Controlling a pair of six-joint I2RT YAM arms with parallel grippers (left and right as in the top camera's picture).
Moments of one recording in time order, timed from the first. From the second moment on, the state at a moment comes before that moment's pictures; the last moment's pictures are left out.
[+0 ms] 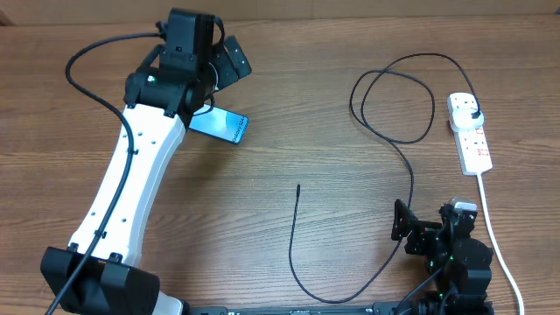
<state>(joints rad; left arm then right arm) -0.25 1.68 1.67 -0.82 -0.08 -0.70 -0.02 0.01 0.18 -0.64 -0.06 0.22</state>
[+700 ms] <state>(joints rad) -0.25 2.13 2.12 -1.27 -0.11 -1.25 -0.02 0.01 0.18 -0.64 -0.06 0.22</state>
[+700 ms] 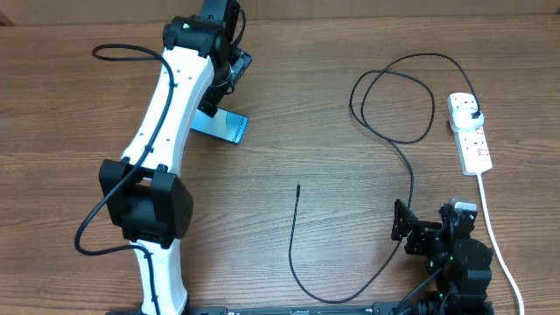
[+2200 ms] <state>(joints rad) -0.21 2.16 1.87 -1.22 -0.14 -1.41 -0.02 0.01 0.18 -0.64 -0.06 0.22</state>
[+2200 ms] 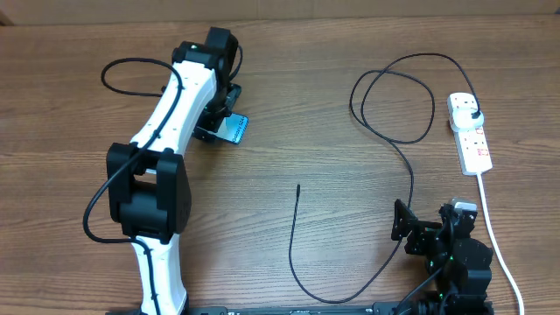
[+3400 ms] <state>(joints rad) -0.18 2.26 1.86 -1.11 -0.01 -1.42 -0.02 0.01 0.18 -0.64 -0.06 0.22</state>
